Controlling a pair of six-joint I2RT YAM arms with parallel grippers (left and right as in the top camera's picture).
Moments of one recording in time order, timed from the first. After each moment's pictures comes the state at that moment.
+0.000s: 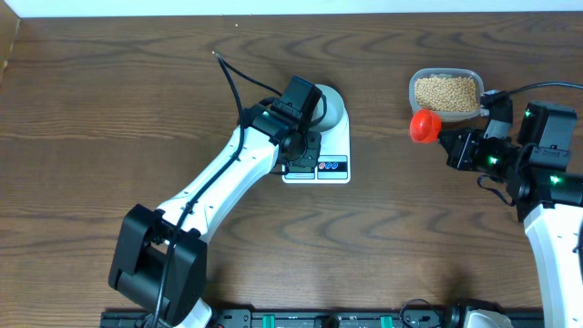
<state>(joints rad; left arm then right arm) -0.54 1.76 1.35 -0.84 0.08 -0.32 -0.15 1.20 0.95 -0.60 -0.56 0.17</state>
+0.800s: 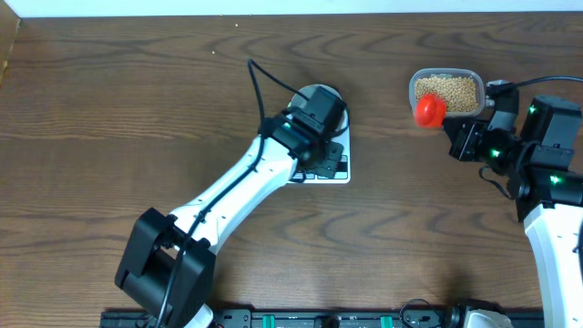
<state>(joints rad) -0.65 1.76 1.35 -0.78 0.08 -0.28 -0.15 1.20 0.95 -0.47 -0.55 0.19</state>
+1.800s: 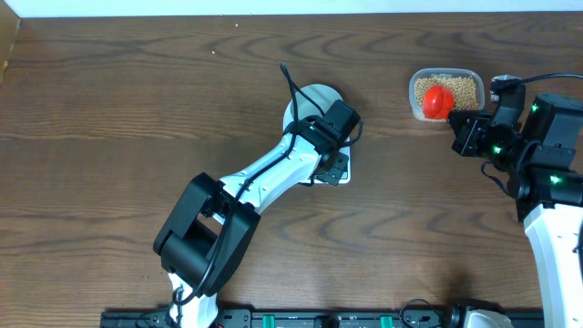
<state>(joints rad) -0.68 1.96 1.35 -0.70 -0.01 -0.20 -0.15 1.20 0.95 -0.44 -0.50 0.19</state>
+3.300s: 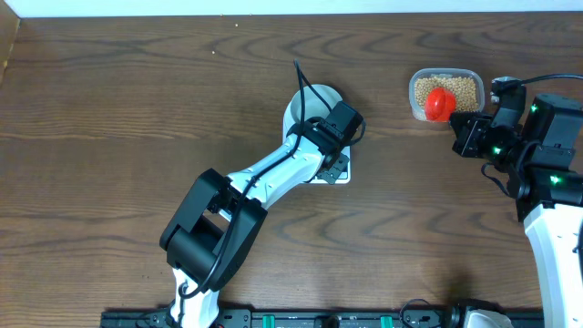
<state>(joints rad) -0.68 2.00 1.35 -0.65 -0.10 -0.06 -0.15 1.20 0.95 -0.45 -0.47 0.19</state>
